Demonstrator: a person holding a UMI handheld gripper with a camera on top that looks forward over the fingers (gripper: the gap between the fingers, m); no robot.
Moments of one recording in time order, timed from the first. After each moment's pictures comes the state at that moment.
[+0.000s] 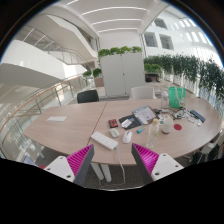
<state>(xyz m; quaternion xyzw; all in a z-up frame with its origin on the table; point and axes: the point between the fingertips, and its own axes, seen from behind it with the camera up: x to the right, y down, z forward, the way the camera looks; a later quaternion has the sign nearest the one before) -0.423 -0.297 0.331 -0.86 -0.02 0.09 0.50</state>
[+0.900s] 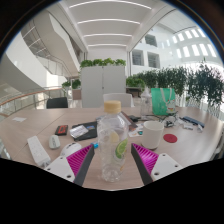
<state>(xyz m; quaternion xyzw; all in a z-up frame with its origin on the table) -0.229 -0.020 0.104 -0.80 0.02 -0.01 0.60</state>
